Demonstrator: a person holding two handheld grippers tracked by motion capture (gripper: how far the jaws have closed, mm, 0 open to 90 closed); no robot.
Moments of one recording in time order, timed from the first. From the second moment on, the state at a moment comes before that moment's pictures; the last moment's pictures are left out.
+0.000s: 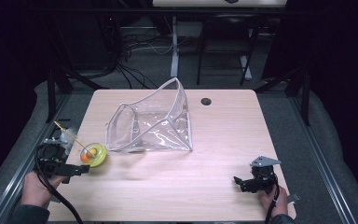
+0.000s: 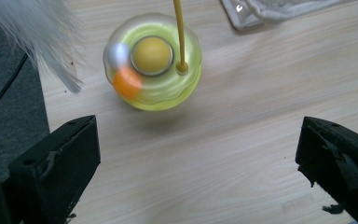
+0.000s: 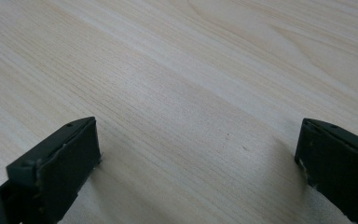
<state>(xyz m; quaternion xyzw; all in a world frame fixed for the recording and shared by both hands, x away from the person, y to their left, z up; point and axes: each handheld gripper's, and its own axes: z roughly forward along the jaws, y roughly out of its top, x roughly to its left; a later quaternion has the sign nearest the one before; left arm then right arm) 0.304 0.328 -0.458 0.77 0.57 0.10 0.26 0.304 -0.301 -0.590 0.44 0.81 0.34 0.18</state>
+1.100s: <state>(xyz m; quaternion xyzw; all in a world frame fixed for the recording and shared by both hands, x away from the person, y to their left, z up) 0.346 0.324 -0.407 0.77 0.57 0.14 0.26 0.304 -0.301 -0.589 0.44 0.81 0.34 0.18</state>
